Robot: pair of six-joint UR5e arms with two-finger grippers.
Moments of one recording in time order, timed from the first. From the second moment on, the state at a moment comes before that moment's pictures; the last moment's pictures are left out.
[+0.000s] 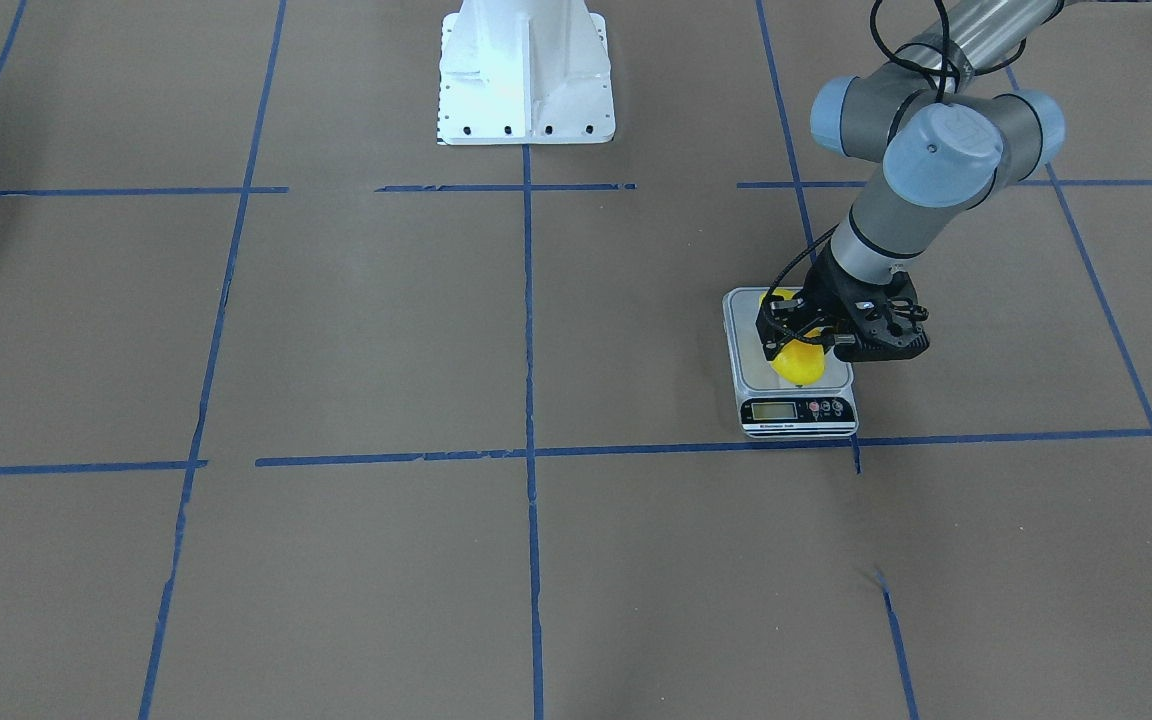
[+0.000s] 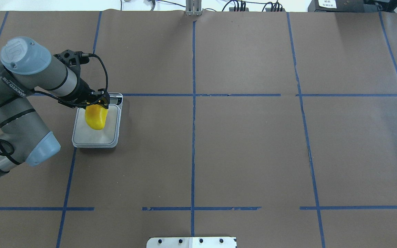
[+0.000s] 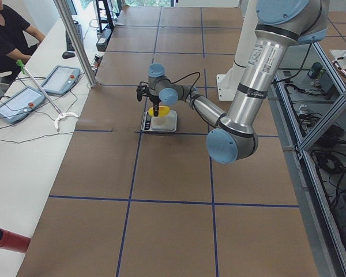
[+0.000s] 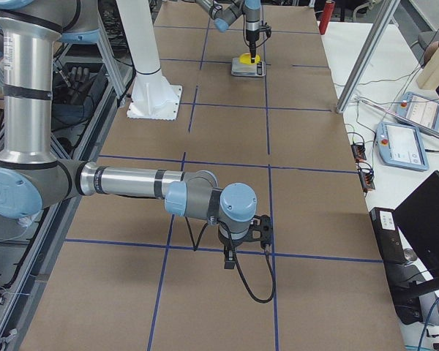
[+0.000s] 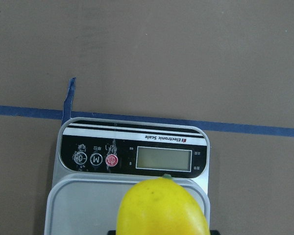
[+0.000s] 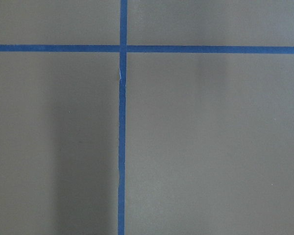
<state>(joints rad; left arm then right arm) -0.79 -1.94 -1.69 -1.87 -2.06 -1.11 1.64 -1.68 1.67 -1.68 2.35 -0.13</state>
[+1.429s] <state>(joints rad) -0.90 -1.91 -1.89 -1.73 -2.07 -0.85 1.64 -1.68 1.67 -1.68 2.35 -0.13</state>
